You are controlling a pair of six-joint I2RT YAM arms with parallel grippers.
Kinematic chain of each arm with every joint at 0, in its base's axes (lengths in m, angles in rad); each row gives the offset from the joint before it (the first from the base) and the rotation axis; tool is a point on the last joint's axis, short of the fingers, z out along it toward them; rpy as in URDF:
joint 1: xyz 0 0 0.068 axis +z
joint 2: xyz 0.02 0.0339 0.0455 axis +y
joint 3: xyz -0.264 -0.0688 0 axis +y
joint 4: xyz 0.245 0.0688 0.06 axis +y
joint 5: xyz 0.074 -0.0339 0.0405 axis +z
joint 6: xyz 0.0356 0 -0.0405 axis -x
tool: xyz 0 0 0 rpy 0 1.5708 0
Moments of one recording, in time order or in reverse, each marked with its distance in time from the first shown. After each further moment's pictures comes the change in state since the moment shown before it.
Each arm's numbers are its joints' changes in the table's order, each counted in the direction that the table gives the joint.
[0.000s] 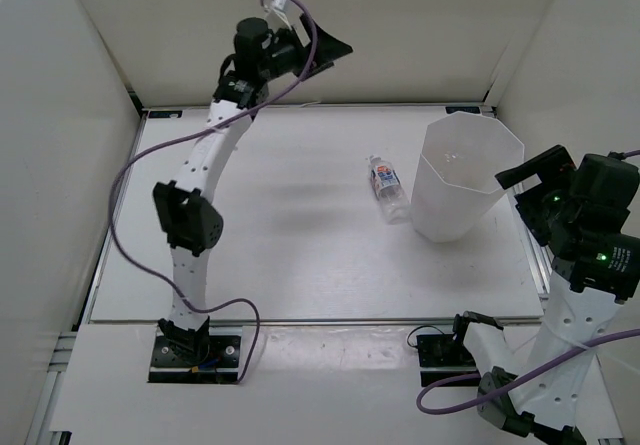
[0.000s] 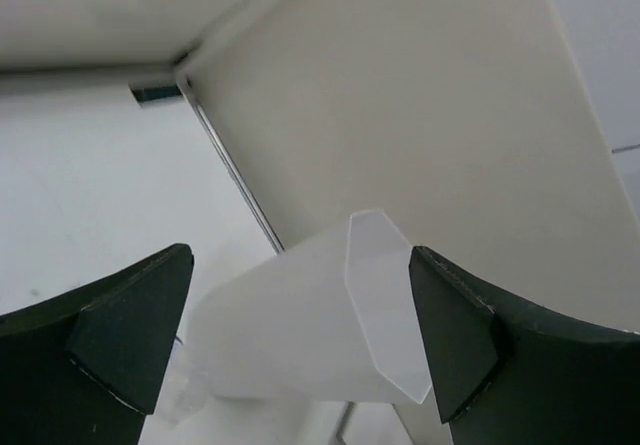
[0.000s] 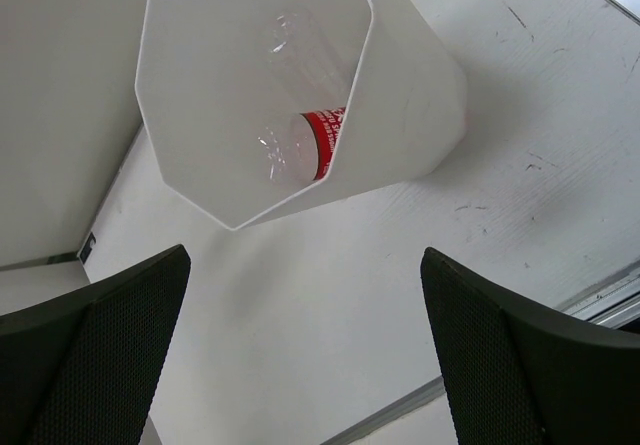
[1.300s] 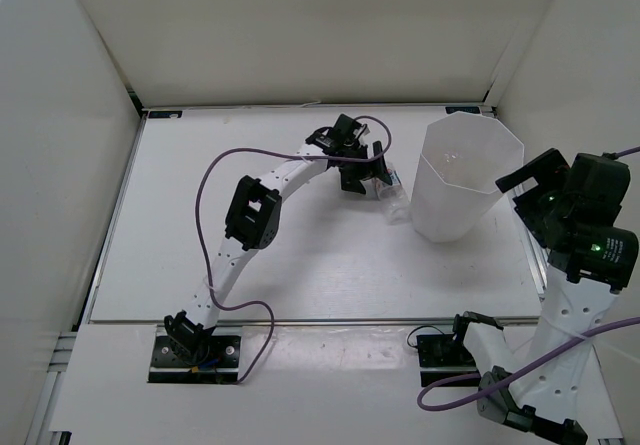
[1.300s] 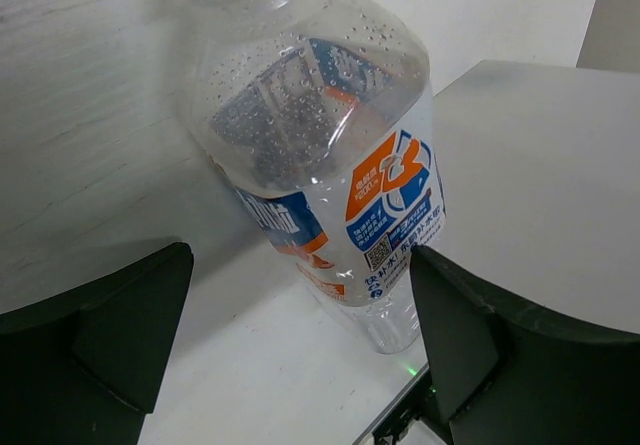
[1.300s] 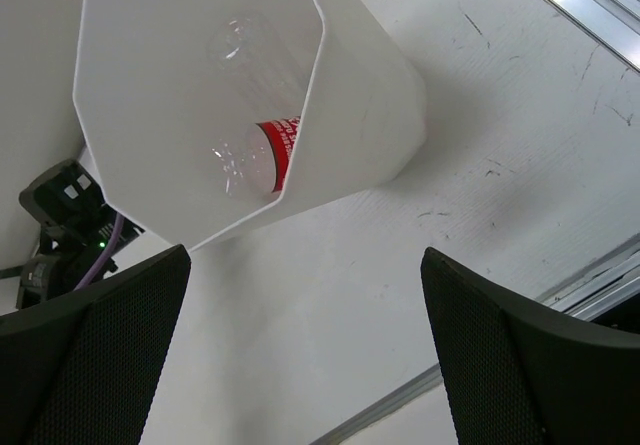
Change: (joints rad) left arm -0.264 0.522 -0.057 0.437 0.061 -0.114; right arm 0.000 0.000 0.068 -0.020 -0.054 0.046
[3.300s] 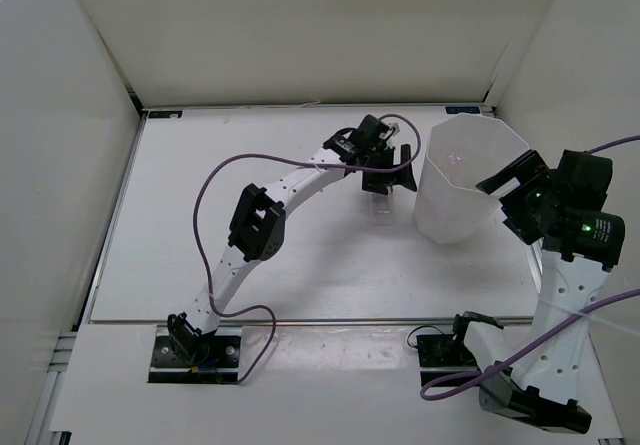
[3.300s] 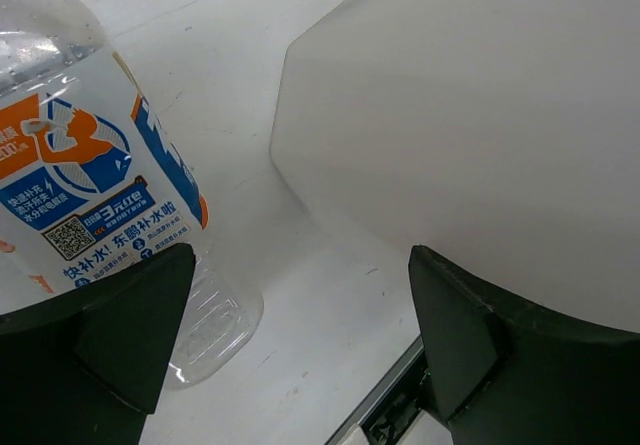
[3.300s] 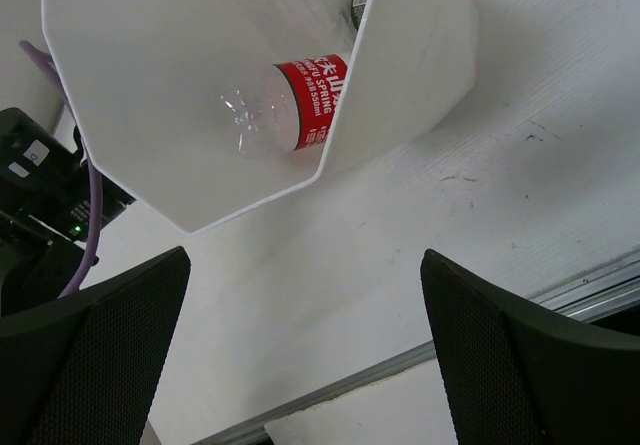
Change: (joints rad) left arm -0.135 -0.107 -0.004 0.014 0.097 -0.053; right arm 0.000 0.032 0.109 -0.035 0.153 0.032
